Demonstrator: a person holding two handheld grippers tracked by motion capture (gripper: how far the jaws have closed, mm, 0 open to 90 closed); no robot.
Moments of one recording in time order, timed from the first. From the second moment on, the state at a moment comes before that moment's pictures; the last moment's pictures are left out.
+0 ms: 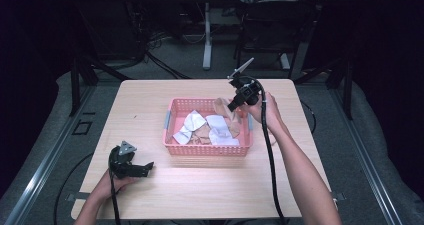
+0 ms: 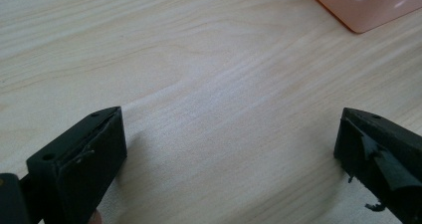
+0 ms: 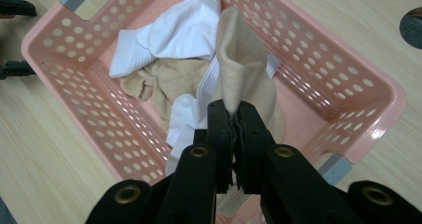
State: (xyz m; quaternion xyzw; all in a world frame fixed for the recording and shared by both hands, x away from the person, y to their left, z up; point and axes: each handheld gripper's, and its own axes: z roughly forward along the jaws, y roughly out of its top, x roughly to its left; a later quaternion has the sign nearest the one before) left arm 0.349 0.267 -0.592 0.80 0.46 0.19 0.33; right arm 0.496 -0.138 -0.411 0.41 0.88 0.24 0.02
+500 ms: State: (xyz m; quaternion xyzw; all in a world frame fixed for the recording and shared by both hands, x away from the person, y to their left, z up) left arm 0.349 0.267 -0.592 0.80 0.46 0.19 0.33; right arm 0.483 -0.152 -0.378 0.41 0.87 0.26 0.03
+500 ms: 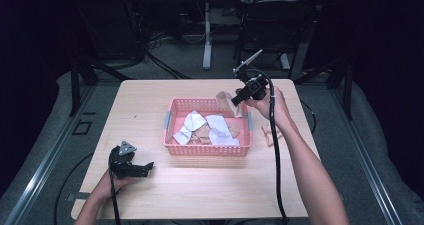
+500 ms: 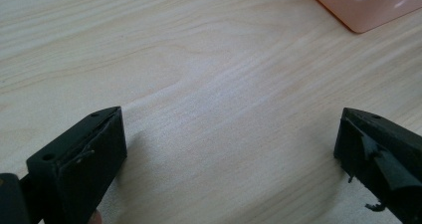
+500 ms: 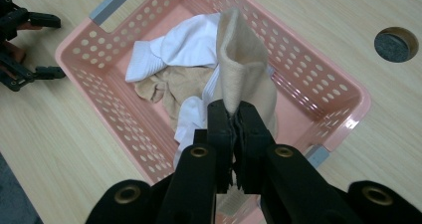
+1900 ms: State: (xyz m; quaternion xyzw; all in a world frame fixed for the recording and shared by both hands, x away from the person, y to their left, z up) left arm 0.349 0.267 -0.592 0.80 0.46 0.19 0.33; right arm 0.448 -0.281 -0.379 0.49 0.83 0.26 0.07
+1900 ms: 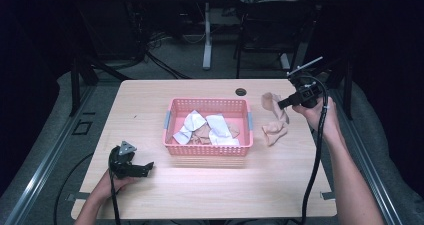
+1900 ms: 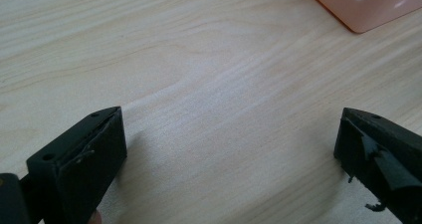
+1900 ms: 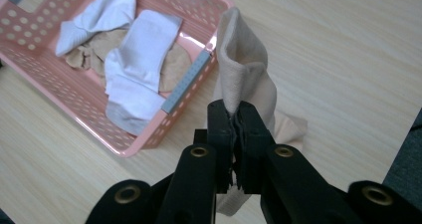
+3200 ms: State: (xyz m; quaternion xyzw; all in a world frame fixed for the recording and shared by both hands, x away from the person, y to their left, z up) left arm 0.349 0.267 -0.592 0.80 0.46 0.19 0.33; right arm 0.440 -0.282 -0.522 0.50 0.85 0.16 -0.02
